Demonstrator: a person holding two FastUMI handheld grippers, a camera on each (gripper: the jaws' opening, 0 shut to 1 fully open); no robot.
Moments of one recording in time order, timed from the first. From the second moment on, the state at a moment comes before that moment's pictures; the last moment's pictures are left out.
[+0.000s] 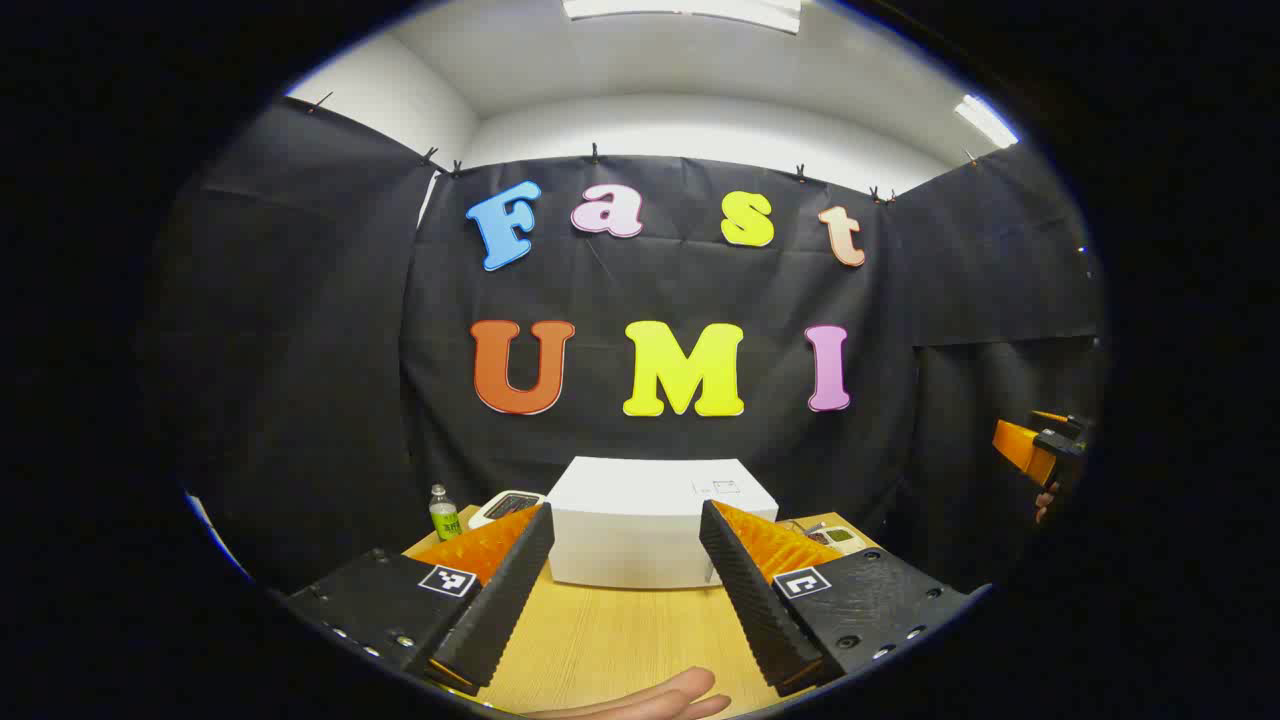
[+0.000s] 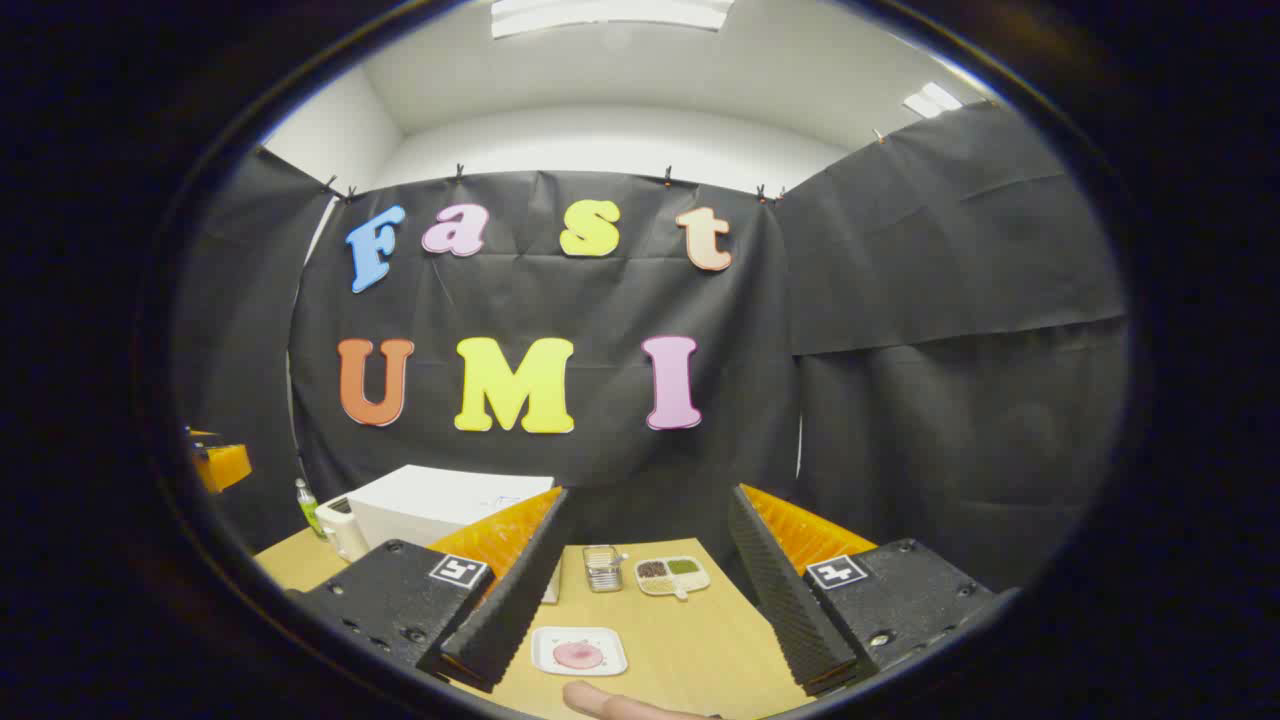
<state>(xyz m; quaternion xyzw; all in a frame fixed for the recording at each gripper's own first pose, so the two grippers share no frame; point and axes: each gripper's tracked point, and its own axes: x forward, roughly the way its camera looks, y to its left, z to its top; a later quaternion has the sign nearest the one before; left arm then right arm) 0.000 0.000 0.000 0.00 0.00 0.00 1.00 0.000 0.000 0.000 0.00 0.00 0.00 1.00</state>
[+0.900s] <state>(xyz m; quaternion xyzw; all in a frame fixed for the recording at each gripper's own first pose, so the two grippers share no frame) 0.009 -0.007 -0.015 0.01 0.00 0.00 1.00 0.007 -0.009 -0.009 0.01 0.00 0.00 1.00</state>
